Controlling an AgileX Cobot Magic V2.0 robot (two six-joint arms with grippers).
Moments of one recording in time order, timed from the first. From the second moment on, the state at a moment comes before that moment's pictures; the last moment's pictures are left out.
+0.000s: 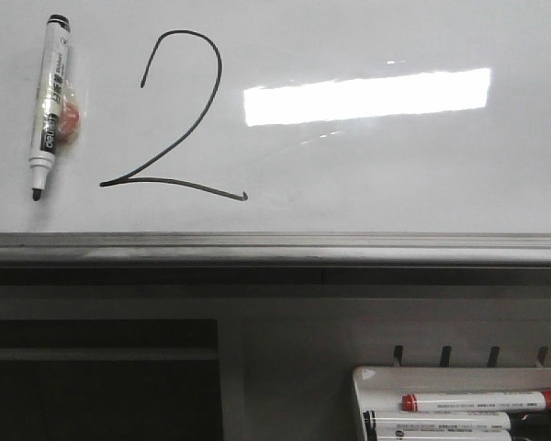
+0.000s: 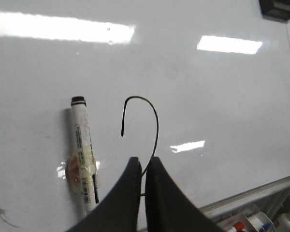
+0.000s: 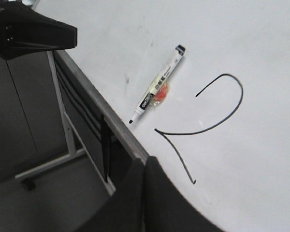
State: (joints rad) left arm -0.30 0.48 -0.35 1.48 -0.26 -1.70; right arm 0.91 0.84 -0.69 -0.04 0.17 -0.06
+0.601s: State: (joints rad) left arm -0.30 0.10 -0.16 1.49 -0.27 -1.63; right arm 0.91 0.28 -0.21 -0.09 0.14 -0.06
